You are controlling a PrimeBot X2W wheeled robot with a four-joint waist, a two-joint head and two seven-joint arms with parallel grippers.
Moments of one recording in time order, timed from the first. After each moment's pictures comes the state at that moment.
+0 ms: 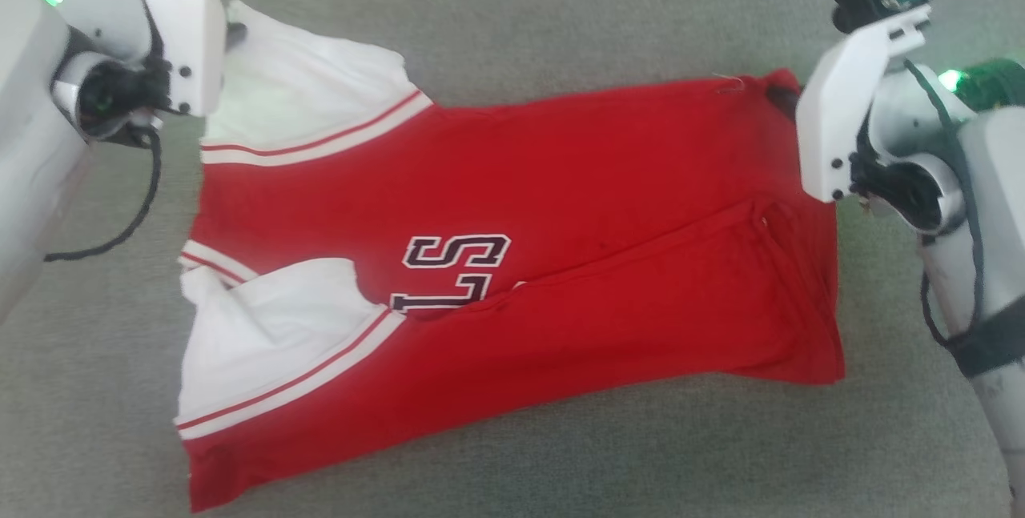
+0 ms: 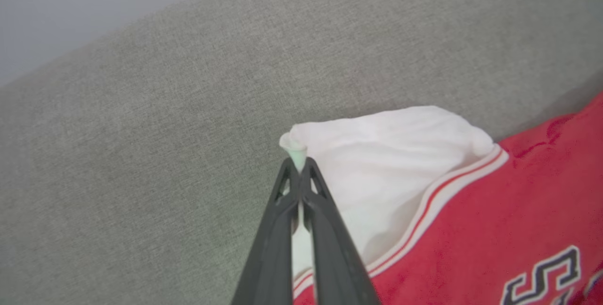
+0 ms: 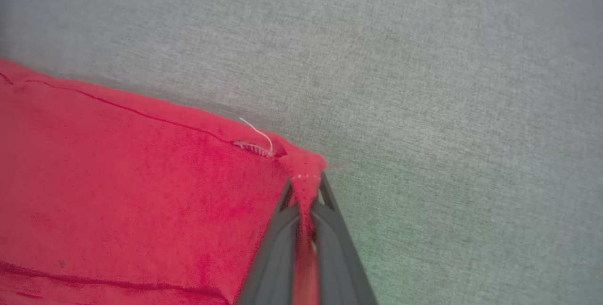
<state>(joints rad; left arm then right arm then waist) -1.34 0.59 -1.05 0.80 -1.16 -0.13 0.57 -0.84 -0.32 0.29 0.41 0.50 0.13 0.75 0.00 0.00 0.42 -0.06</state>
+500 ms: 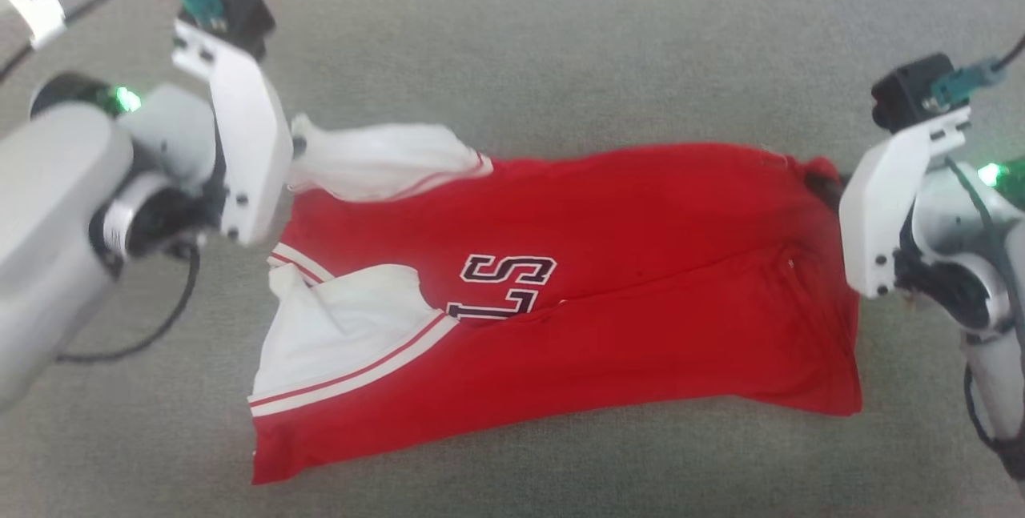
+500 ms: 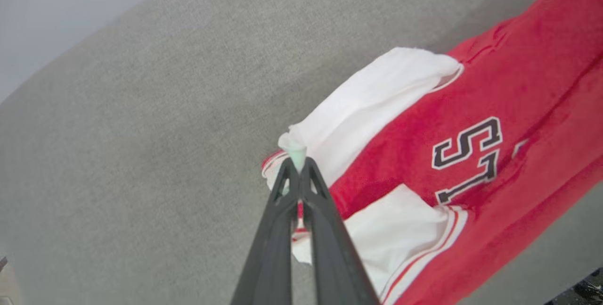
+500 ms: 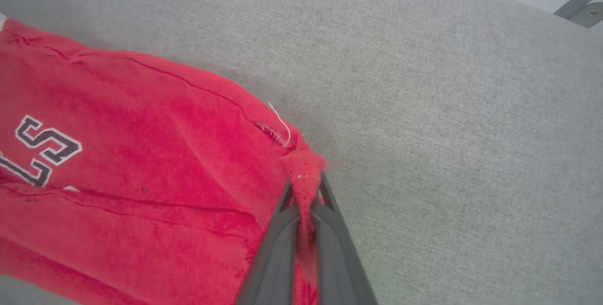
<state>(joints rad) -1.18 0.76 -1.09 0.31 -1.16 0.05 0.66 -0.59 -0.41 0.22 0.17 0.52 0.13 0.81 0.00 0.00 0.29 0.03</state>
